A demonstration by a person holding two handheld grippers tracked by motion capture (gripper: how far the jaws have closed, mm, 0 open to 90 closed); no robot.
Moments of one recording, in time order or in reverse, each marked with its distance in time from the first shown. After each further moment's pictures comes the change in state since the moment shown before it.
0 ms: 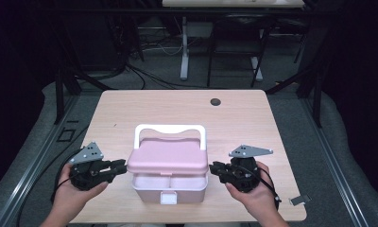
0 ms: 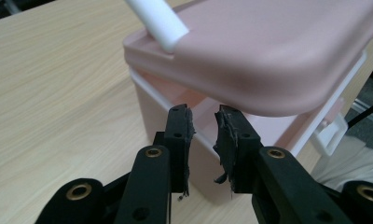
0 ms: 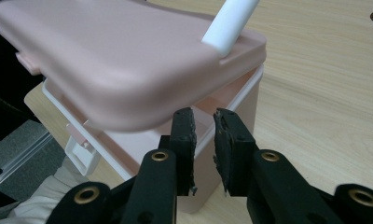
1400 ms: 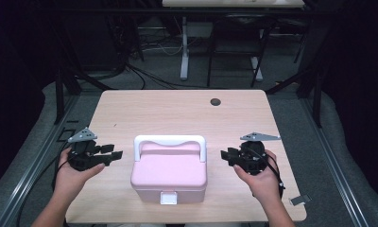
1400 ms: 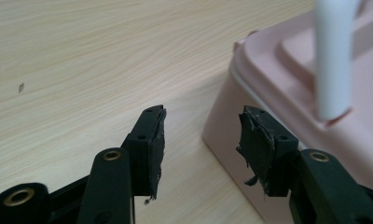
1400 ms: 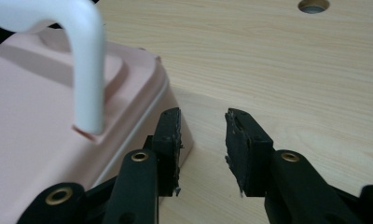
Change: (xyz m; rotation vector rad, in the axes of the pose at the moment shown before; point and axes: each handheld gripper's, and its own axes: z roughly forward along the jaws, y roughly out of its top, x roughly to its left) left arm 0.065 -0.004 0.025 0.014 0.078 -0.172; right arm -0.054 0.008 0.015 0.003 -0.137 0.119
